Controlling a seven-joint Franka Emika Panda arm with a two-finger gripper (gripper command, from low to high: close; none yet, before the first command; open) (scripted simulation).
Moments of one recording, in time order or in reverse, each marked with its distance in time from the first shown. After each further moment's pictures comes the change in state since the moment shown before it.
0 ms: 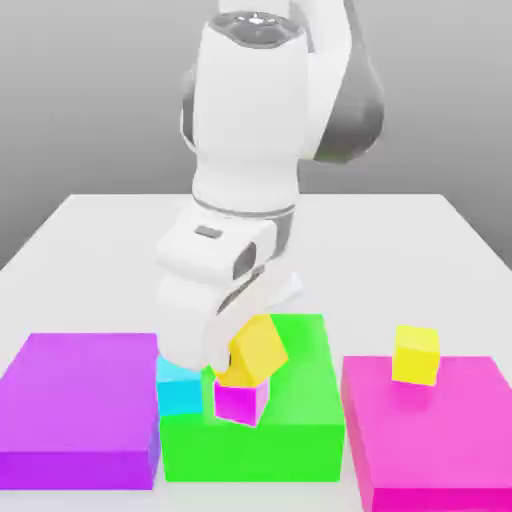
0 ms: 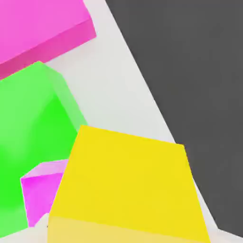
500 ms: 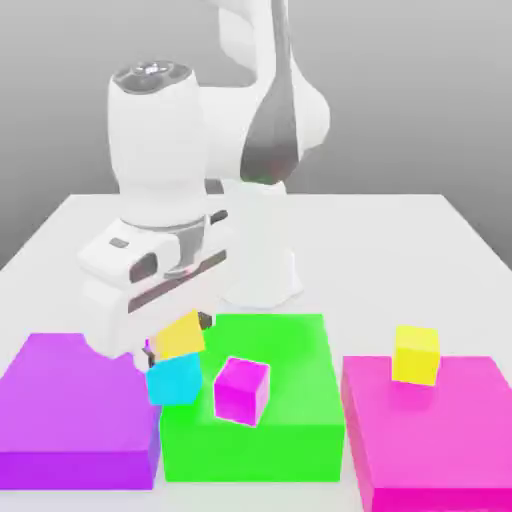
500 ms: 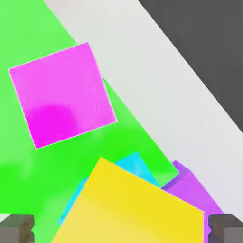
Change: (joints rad) arm -0.055 0.026 -0.065 -0.157 0.039 0.199 -0.032
